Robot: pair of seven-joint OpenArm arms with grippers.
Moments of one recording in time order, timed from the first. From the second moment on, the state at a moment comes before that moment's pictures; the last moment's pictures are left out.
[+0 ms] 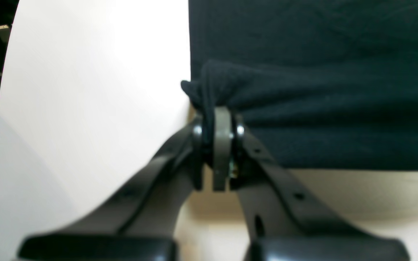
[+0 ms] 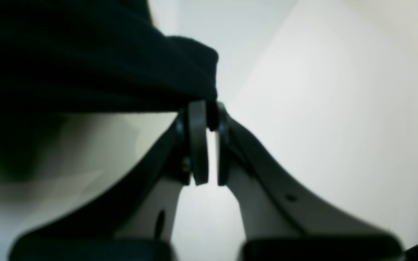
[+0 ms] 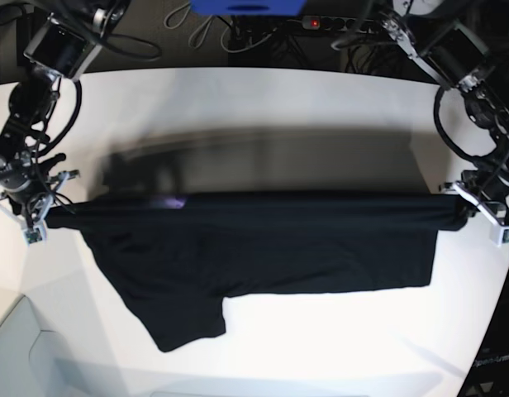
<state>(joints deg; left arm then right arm) -9.2 -9.0 -44.1 96.0 -18.0 -40.2 69.0 5.3 8.1 33.2 96.4 -15.9 41.0 -49.5</state>
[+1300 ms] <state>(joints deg) 12.4 -10.1 -44.1 96.2 -18.8 -40.1 67.9 -19.0 2.4 38.6 105.8 -15.5 41.0 -48.4</state>
